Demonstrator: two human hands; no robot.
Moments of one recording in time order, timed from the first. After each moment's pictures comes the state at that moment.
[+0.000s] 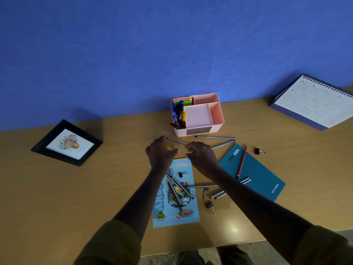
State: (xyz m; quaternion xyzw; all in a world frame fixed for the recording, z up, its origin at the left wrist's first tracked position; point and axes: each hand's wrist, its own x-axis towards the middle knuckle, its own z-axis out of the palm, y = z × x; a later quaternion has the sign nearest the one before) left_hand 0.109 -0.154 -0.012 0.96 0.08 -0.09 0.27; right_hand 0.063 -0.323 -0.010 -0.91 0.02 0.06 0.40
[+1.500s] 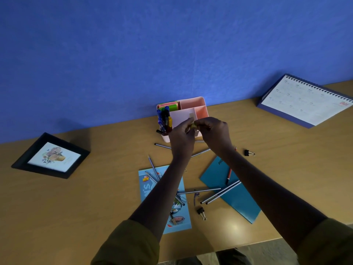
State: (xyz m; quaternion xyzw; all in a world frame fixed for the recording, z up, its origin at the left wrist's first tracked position) left_hand 0.136 -0.285 0.027 0.84 0.01 0.00 0.55; right_hand 0.123 -0.417 0.035 -0.91 -0.01 -0.14 0.39
